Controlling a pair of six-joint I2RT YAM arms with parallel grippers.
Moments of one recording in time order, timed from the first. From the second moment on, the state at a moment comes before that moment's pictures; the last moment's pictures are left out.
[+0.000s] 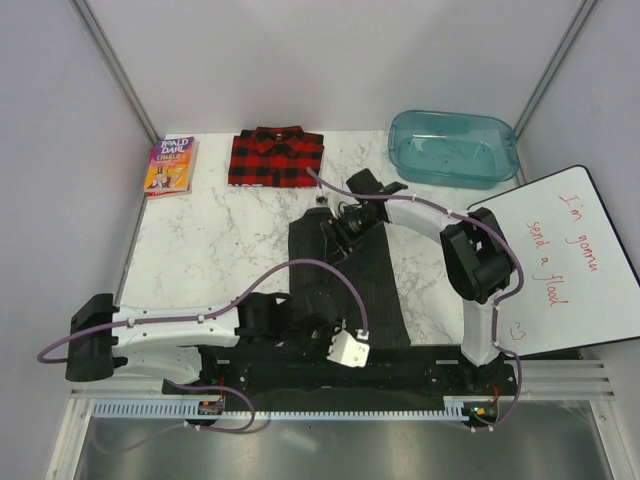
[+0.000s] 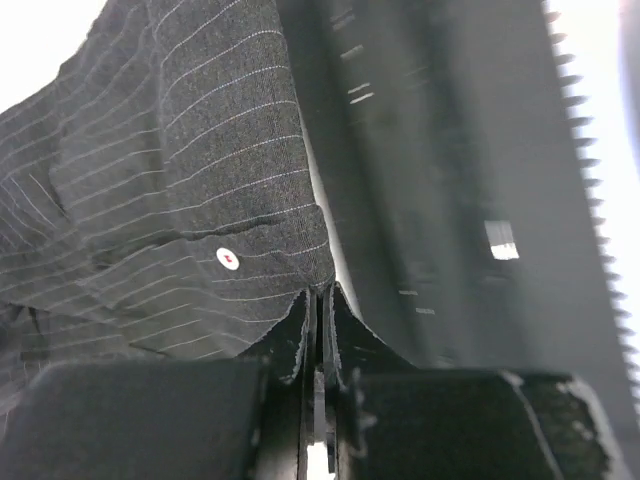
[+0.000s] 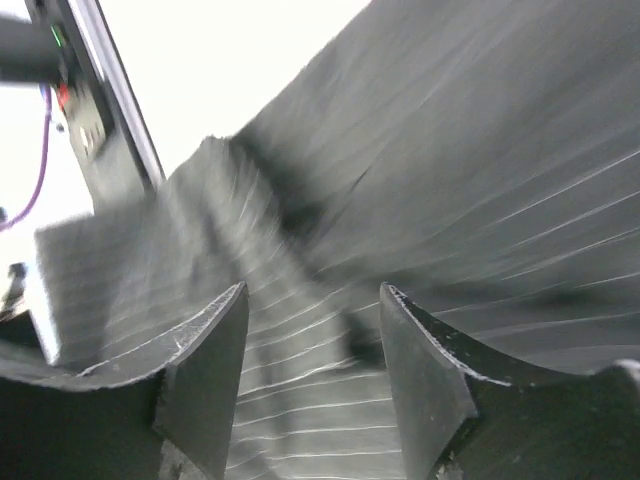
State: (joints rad) left arm -1.35 1.21 0.77 -0.42 0.08 0.57; right arm 0.56 1.99 1.39 -0.63 -0.81 -0.12
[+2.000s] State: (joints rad) left arm -0.55 2.05 1.70 -0.89 0.63 0.95; right arm 0.39 2.41 1.95 -1.00 -0.81 -0.53
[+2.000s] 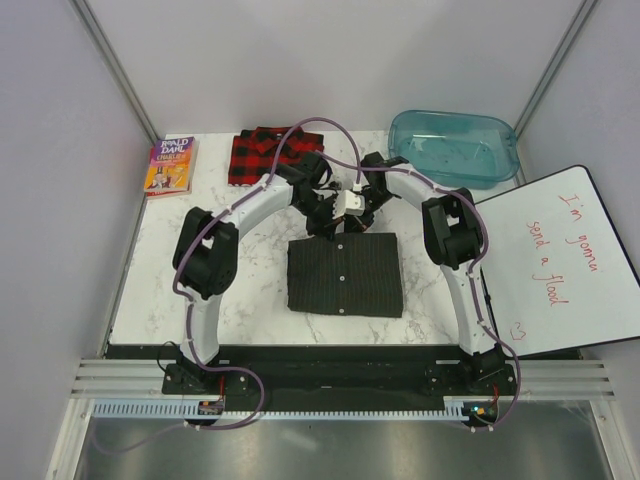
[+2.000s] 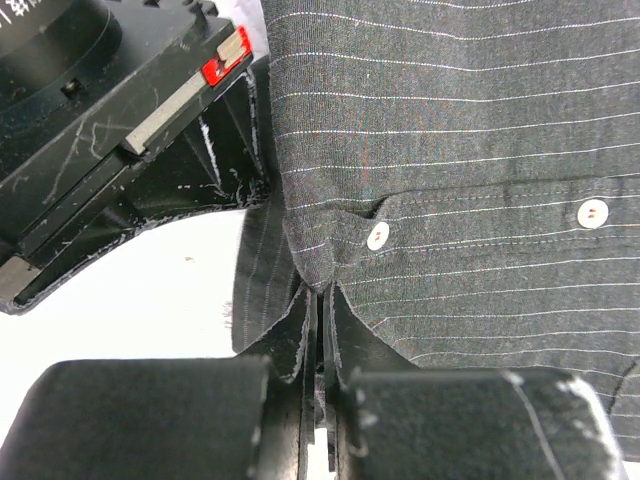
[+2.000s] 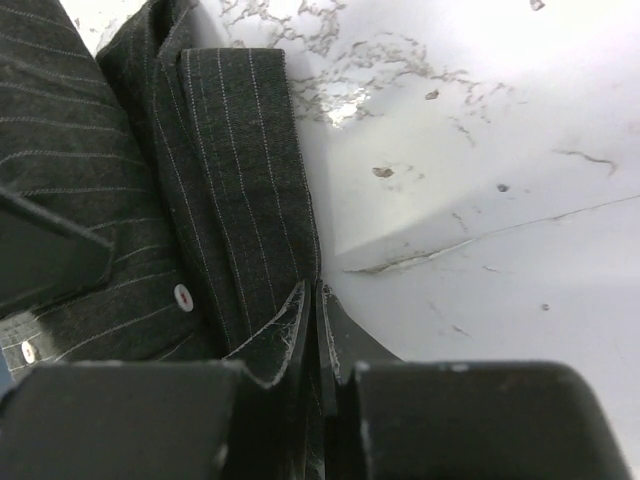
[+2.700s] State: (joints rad) left arm -0.29 2.03 1.80 -0.94 0.73 0.68; right arm 0.22 2.32 2.11 -1.03 -0.73 -0.45
